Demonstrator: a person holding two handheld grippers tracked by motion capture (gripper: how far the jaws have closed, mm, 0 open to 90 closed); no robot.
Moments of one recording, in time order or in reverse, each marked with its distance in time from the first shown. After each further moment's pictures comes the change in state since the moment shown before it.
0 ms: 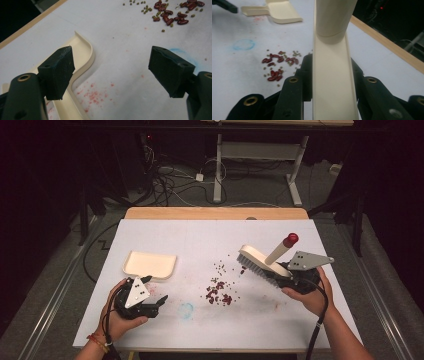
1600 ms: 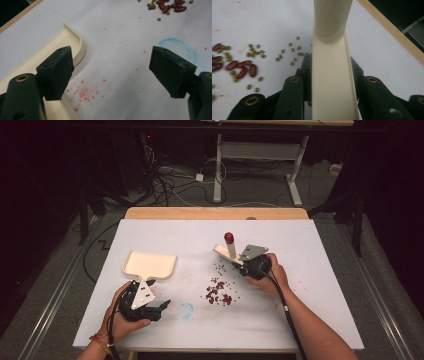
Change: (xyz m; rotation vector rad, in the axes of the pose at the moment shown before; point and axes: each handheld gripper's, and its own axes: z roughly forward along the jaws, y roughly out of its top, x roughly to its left) left arm -0.006 -0.004 0.013 0.047 -0.038 0.022; right arm 0.007 0.006 0.134 0.183 -0.061 -0.120
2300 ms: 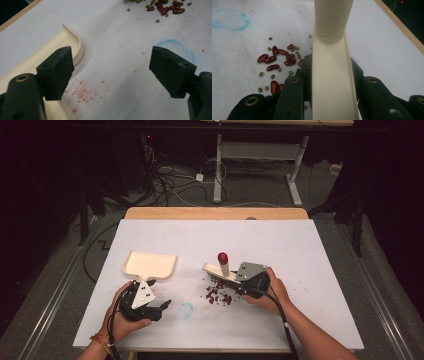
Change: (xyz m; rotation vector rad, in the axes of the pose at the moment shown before) left arm 0.000 0.001 0.000 -0.001 -0.004 -0.005; right arm 0.045 0.005 -0.034 -0.050 0.118 -0.096
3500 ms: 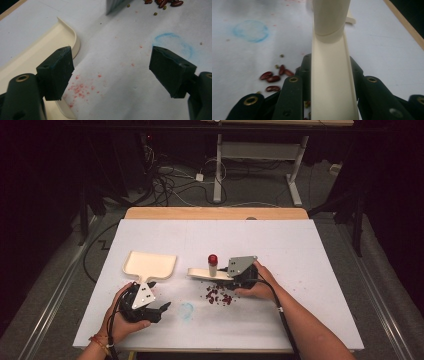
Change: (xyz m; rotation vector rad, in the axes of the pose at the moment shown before) left arm -0.001 -0.003 0.001 0.032 -0.023 0.000; right arm -0.019 0.008 0.039 -0.140 0.246 -0.174
